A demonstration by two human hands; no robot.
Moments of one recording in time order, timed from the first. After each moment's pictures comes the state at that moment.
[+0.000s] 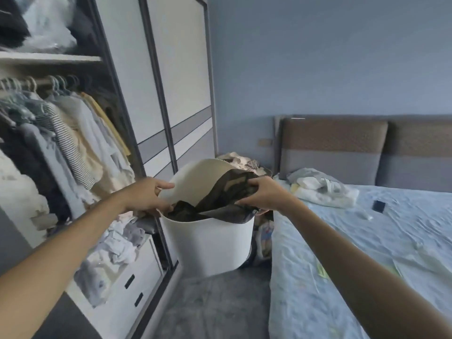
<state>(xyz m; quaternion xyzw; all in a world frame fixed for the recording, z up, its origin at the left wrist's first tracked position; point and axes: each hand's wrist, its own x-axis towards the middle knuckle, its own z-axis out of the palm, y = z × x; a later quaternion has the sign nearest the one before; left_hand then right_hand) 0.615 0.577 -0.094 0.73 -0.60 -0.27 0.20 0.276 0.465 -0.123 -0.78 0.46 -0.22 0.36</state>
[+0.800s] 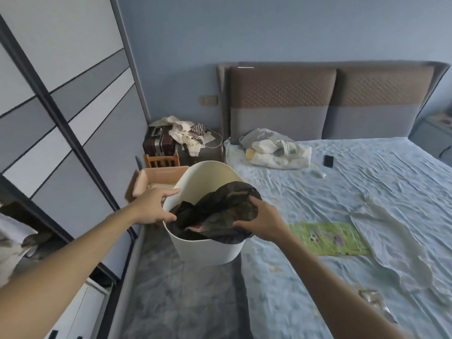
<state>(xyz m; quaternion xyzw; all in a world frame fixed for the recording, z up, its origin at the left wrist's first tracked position) 0.590 0.218 -0.276 0.61 -0.72 -0.32 0.05 0.253 0.263 -0.319 -0.68 0.62 -0.24 0.30</state>
